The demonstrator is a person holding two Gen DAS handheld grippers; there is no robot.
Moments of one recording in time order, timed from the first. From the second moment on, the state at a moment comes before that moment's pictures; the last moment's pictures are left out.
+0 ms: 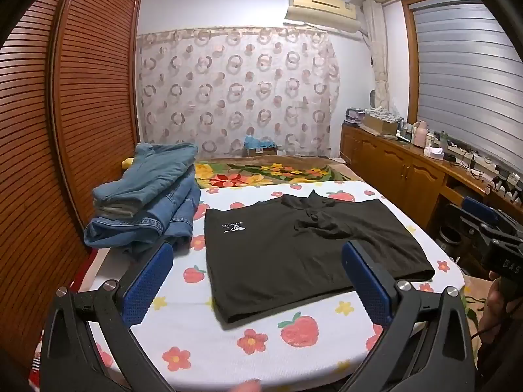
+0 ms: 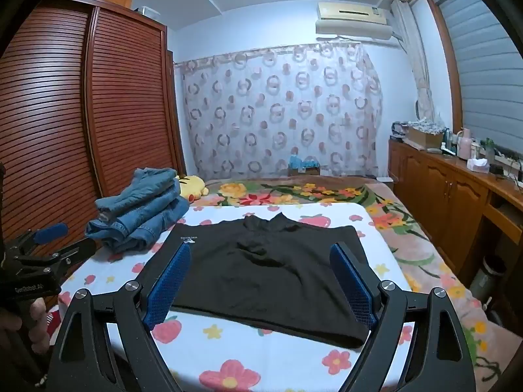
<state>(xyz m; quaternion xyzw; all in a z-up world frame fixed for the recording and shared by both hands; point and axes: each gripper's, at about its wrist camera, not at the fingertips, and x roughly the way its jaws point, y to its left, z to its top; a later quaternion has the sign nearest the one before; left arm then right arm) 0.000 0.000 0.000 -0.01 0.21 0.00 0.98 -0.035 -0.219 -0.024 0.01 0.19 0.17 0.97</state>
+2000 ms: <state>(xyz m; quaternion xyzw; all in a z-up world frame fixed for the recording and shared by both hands) -0.003 0.011 -0.003 0.00 0.21 0.01 0.98 -0.035 -0.216 -0.022 0.01 0.18 0.17 0.97</state>
